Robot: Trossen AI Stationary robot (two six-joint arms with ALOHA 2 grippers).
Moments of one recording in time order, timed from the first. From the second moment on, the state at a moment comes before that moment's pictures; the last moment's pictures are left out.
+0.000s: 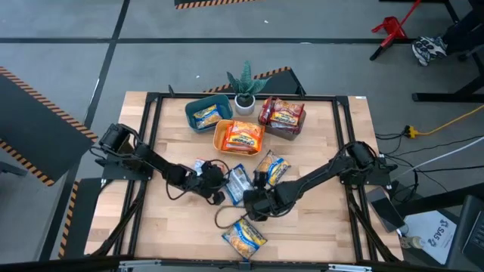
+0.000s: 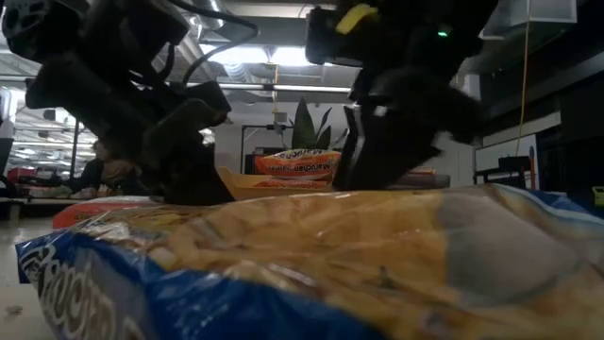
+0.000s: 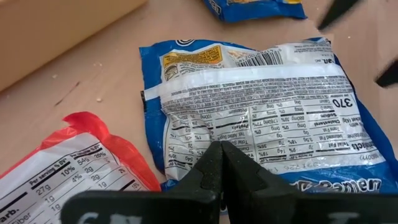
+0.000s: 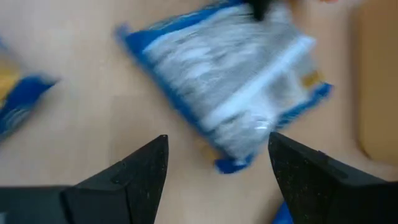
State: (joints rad) left arm -0.38 1.78 0.58 0.32 -0.48 -0.77; right arm 0.42 2.03 1.39 -0.56 0.43 0.28
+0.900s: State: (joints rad) left arm -0.45 1.60 0.46 0.31 -0.54 -0.83; right arm 0.44 2.03 1.38 -0.51 0.40 0.41
